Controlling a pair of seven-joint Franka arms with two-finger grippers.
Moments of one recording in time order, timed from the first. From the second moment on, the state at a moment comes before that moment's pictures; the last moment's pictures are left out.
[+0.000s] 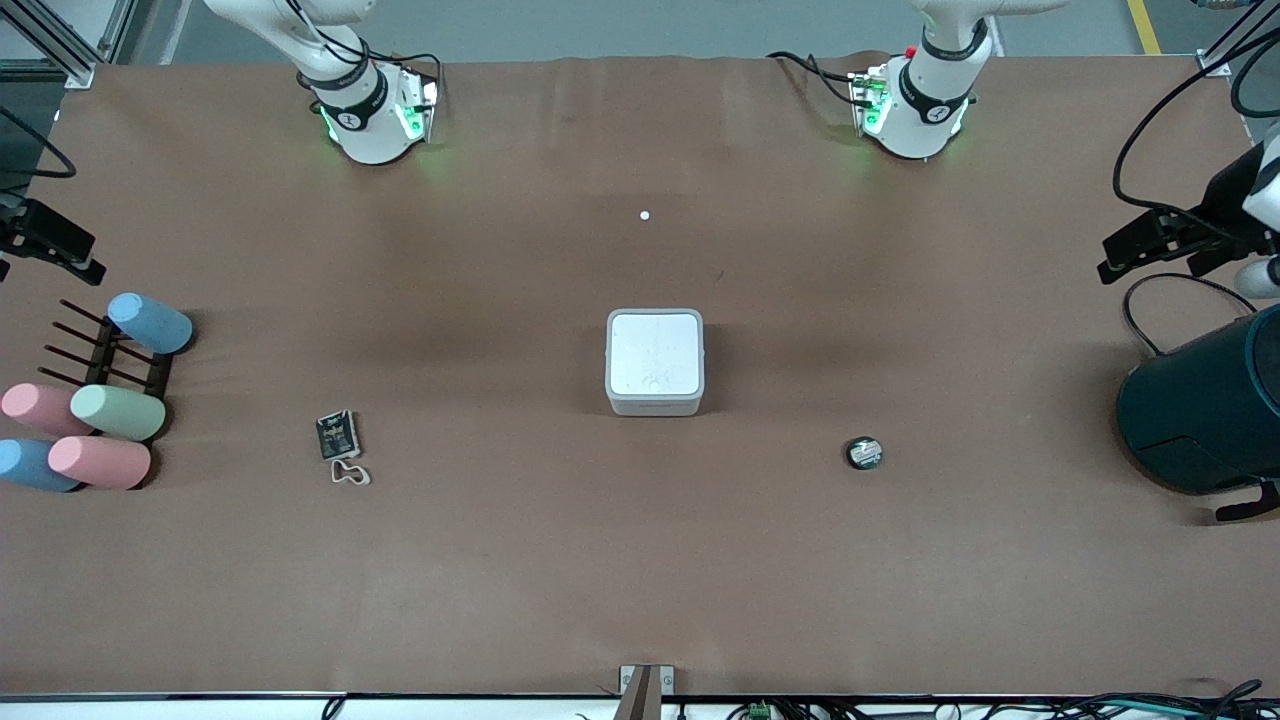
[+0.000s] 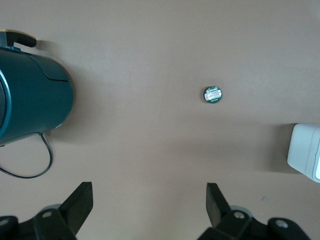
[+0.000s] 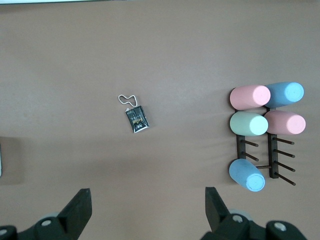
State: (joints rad) left arm 0.02 0.01 -0.06 -1.53 -0.01 1.57 -0.11; right arm -0.03 0.01 -0.04 -1.48 -0.01 1.57 -0.02
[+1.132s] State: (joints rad) left arm -0.23 0.23 -0.24 -1.55 -0.03 1.70 -0.45; right arm -0.03 0.01 -0.04 -1.48 0.02 1.53 -0.11
